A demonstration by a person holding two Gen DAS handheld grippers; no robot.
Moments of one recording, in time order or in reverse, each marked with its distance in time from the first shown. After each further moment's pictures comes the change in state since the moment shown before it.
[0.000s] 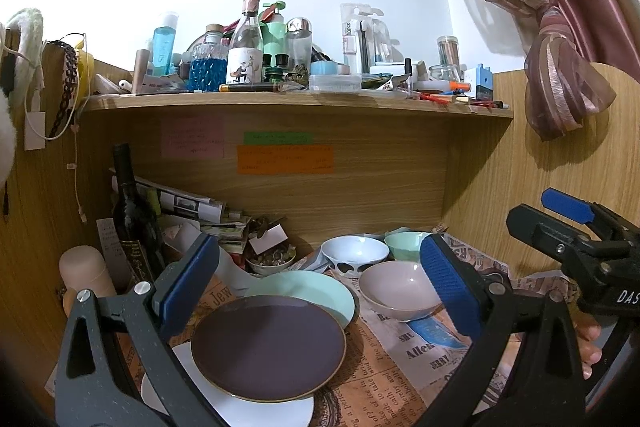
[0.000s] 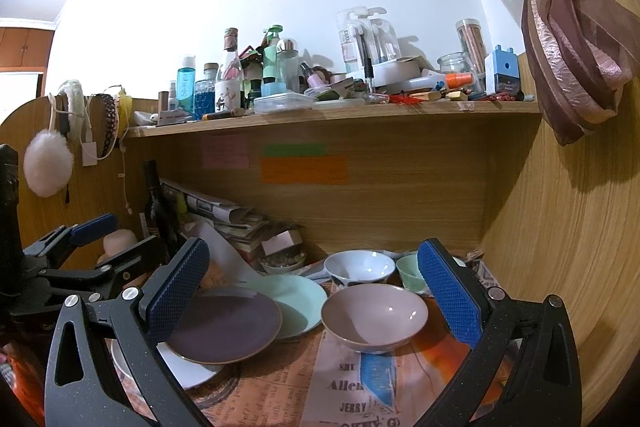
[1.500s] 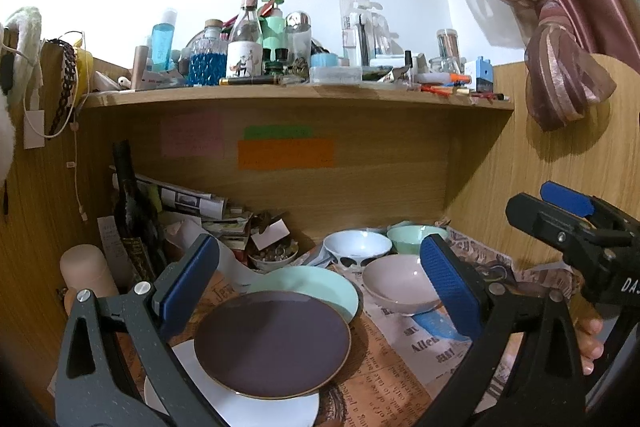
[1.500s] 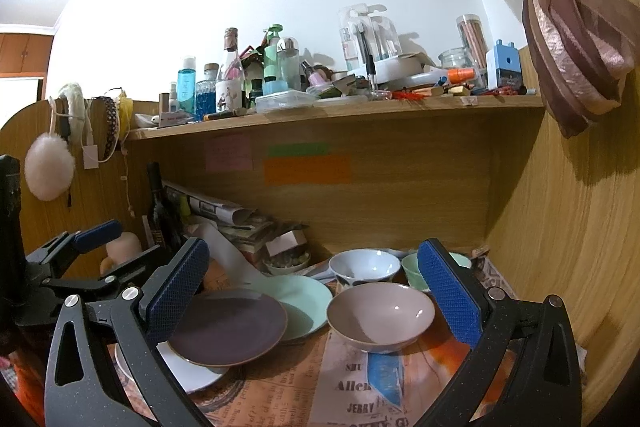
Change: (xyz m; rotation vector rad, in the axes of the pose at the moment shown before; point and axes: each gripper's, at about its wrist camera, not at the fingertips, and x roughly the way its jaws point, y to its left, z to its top) left arm 0.003 0.000 -0.007 0.021 0.018 0.007; right arm 0.008 0.004 -0.005 0.019 0.005 0.000
